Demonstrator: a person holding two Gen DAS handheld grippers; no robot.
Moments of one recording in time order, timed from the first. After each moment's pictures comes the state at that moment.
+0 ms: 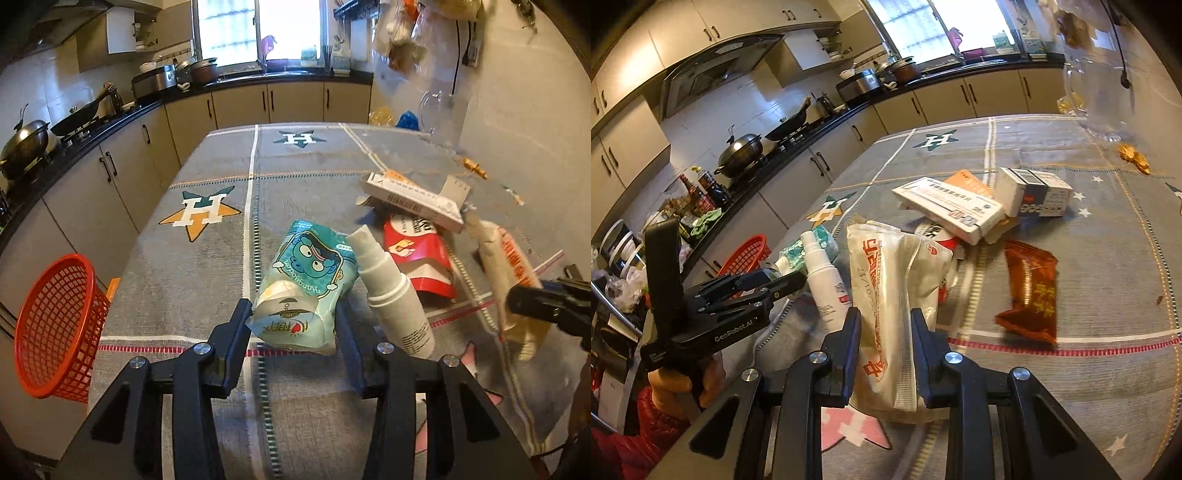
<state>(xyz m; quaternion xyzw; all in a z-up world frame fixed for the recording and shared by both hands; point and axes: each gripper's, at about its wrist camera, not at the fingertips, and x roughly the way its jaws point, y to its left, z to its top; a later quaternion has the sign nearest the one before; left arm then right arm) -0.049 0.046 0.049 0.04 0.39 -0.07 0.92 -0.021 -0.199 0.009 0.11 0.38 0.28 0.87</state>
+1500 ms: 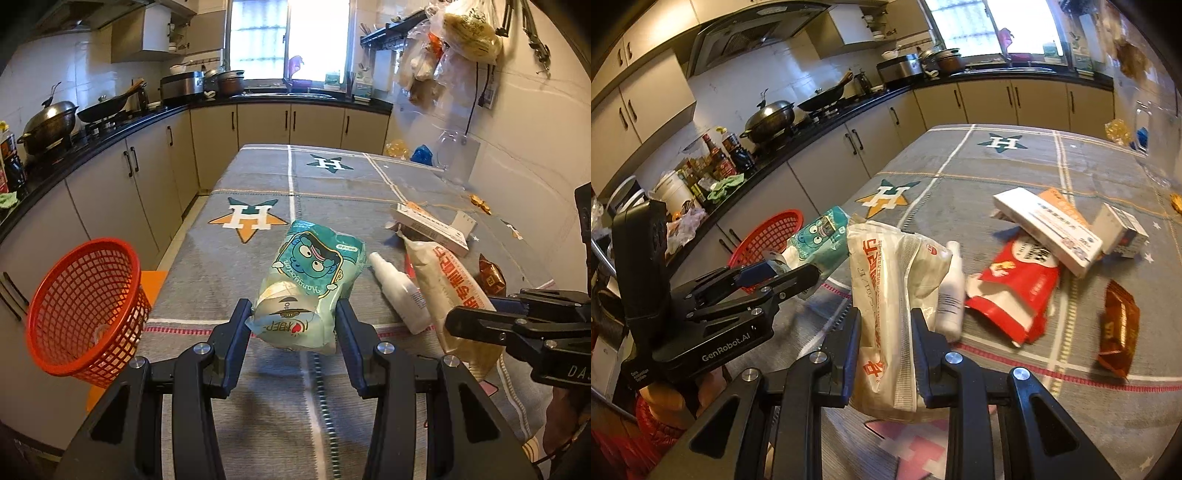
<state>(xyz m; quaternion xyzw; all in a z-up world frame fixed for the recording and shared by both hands) -0.079 0.096 0.066 -0.01 0.35 -0.05 0.93 -0.015 -0.107 0.021 0.05 0.39 0.33 0.86</state>
